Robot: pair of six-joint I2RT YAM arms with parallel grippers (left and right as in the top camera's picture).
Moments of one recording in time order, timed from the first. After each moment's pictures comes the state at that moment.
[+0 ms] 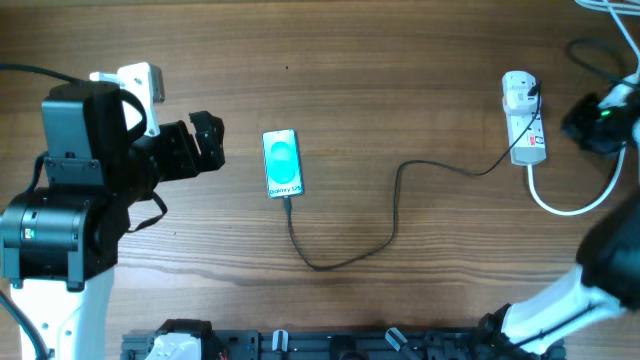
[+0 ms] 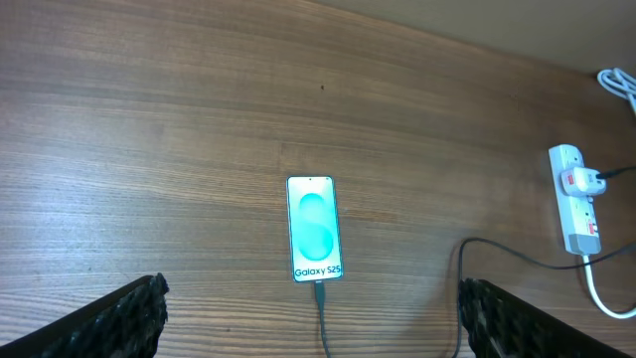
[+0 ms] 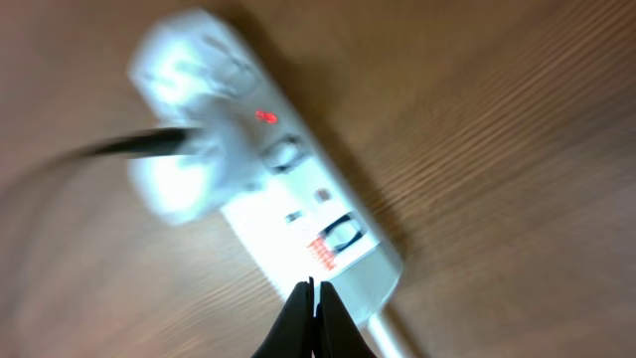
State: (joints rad) left arm -0.08 1.14 1.55 -1.19 0.13 -0.27; right arm -0.55 1.87 1.51 -0.86 -0.31 0.22
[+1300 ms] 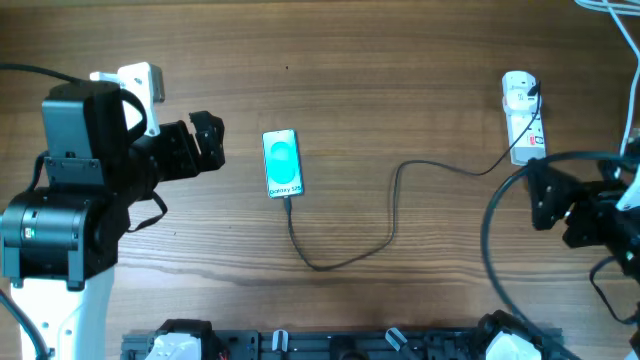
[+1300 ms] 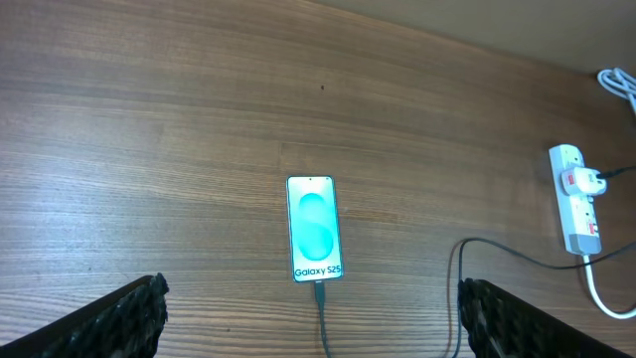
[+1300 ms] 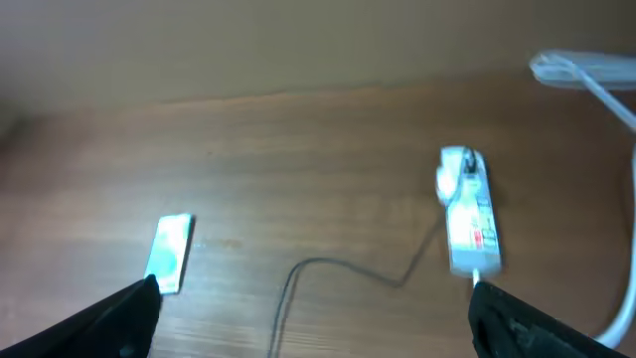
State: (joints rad) left arm -0.08 1.14 1.55 -1.19 0.13 -0.27; right arm -0.52 0.89 1.54 -1.31 -0.64 -0.27
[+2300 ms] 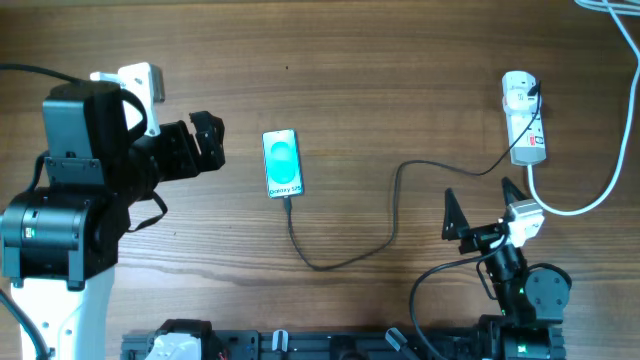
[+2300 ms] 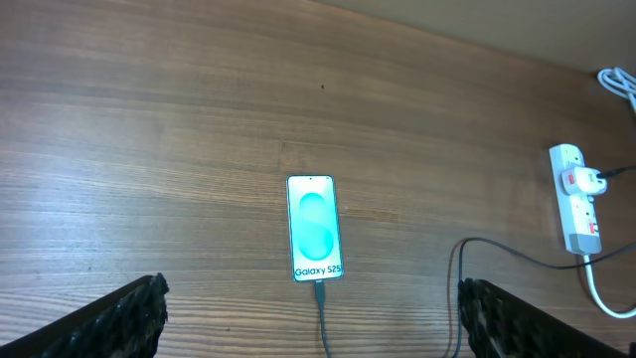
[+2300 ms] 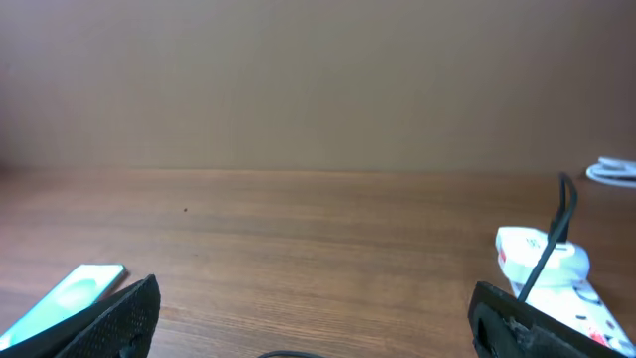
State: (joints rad) left arm -0.08 1.14 1.55 -1.19 0.13 -0.27; right arm -0.06 0.02 0.01 0.02 -0.29 0.06
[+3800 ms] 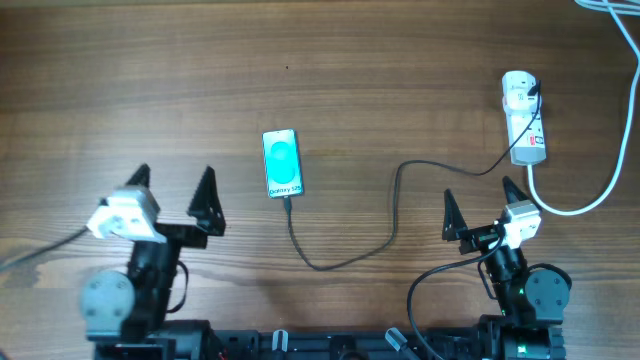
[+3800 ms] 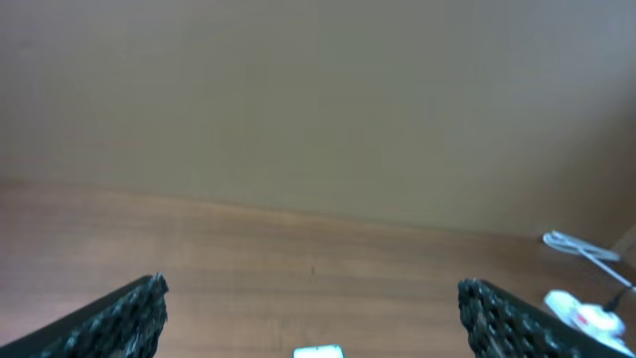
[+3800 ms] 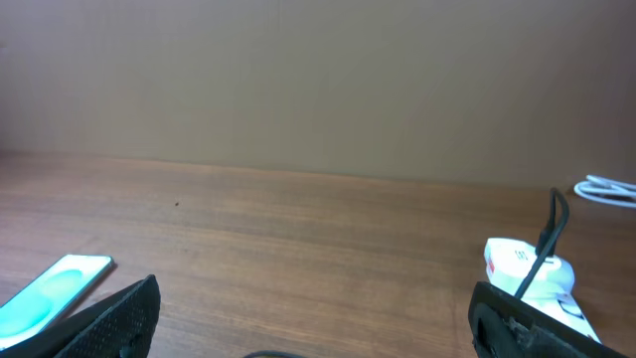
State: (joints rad) left arm -0.02 0.28 0.53 -0.26 0.12 -0.23; right arm -0.06 0.01 0.01 0.02 -0.29 0.01
